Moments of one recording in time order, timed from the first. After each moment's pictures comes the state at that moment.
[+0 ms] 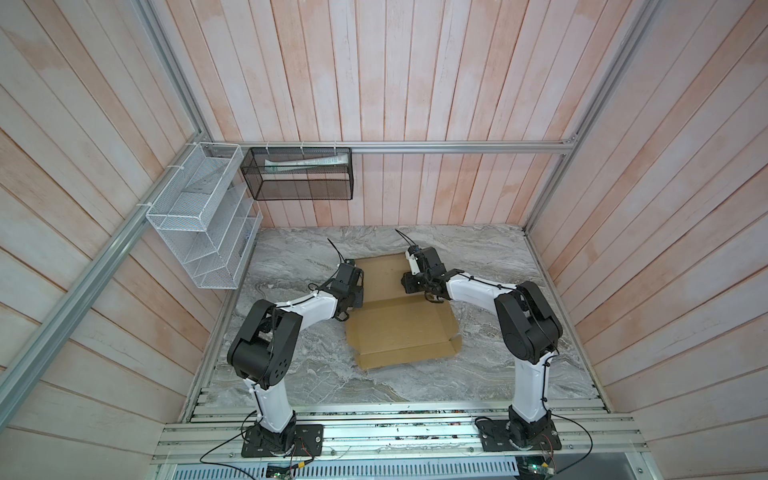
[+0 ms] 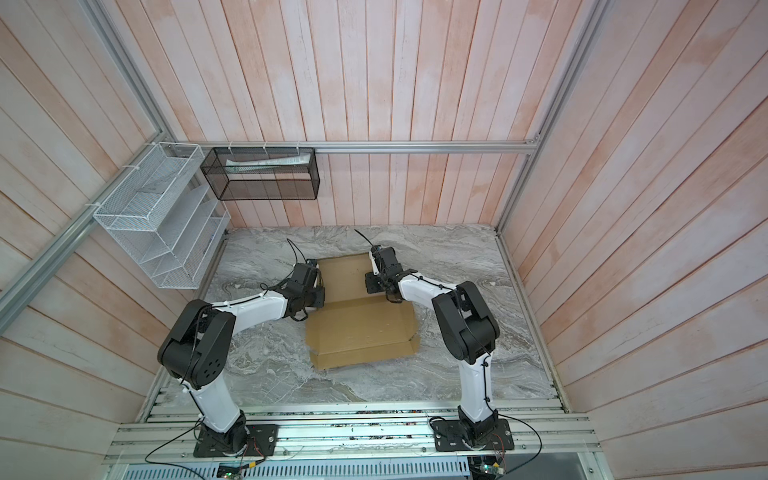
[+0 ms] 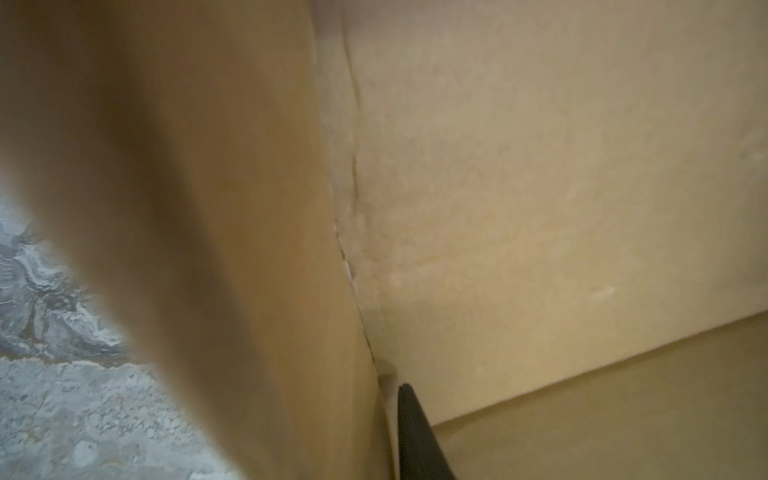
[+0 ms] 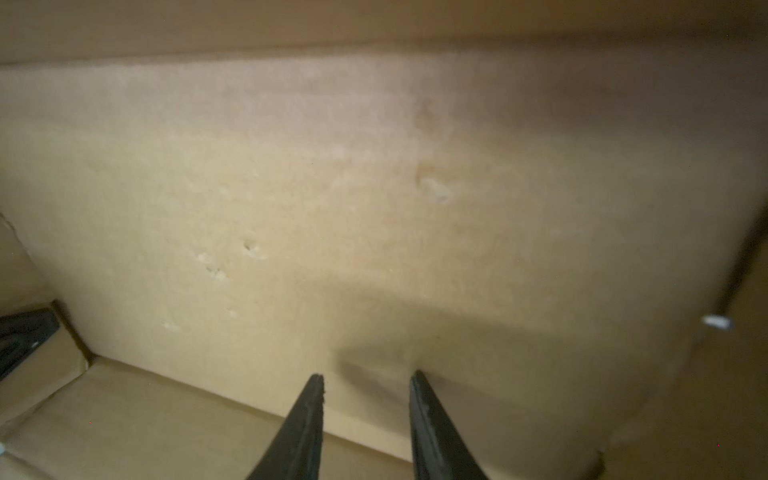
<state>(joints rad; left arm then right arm) -0.43 1.81 1.05 -0.15 -0.16 -0.24 0.55 2.02 1.34 -0.14 -0.06 0.28</state>
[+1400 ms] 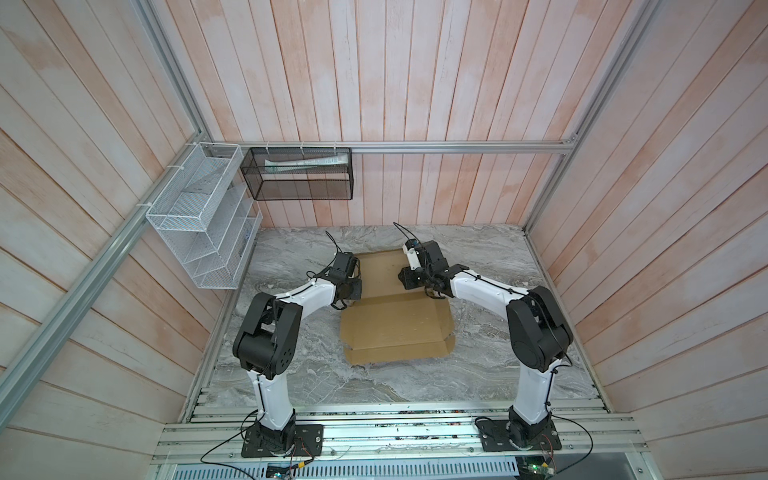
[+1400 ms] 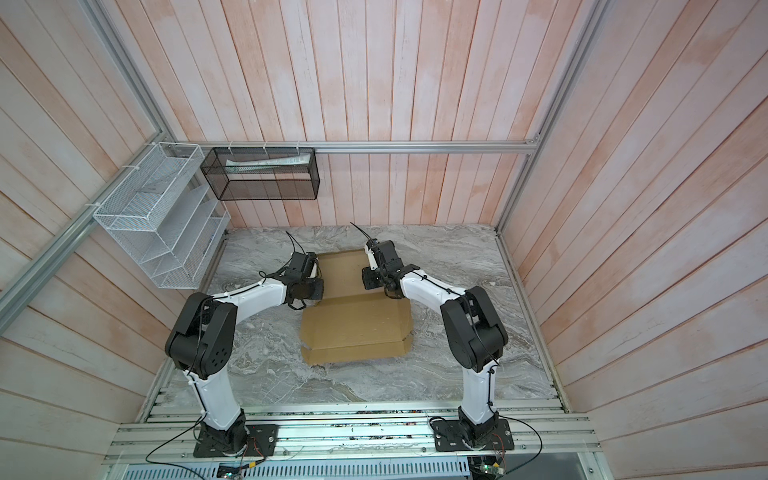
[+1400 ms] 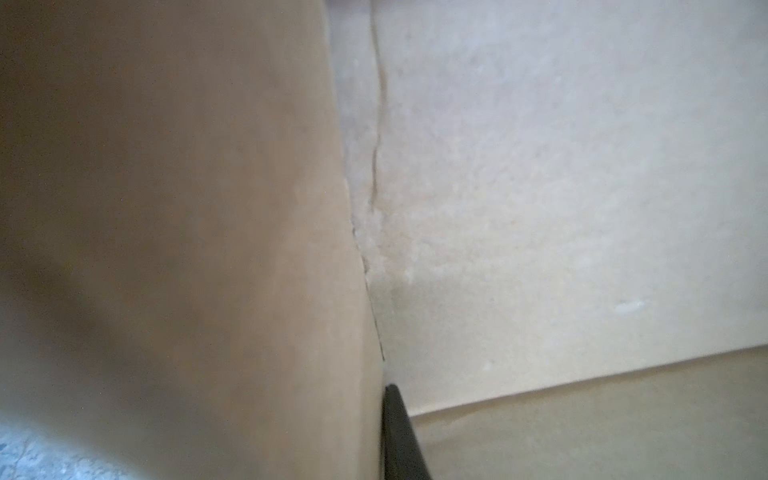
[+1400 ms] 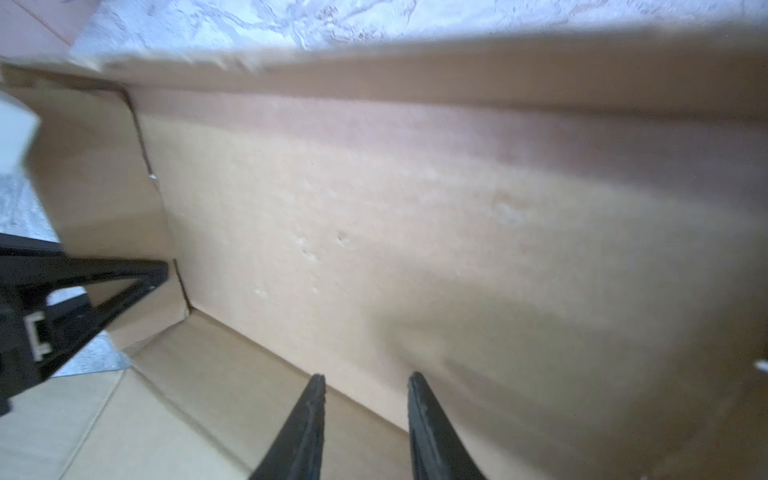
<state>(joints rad) -0.38 1.88 1.21 -0.30 -0.05 -0.22 0.58 1.90 1.37 -0.21 -0.10 0.24</state>
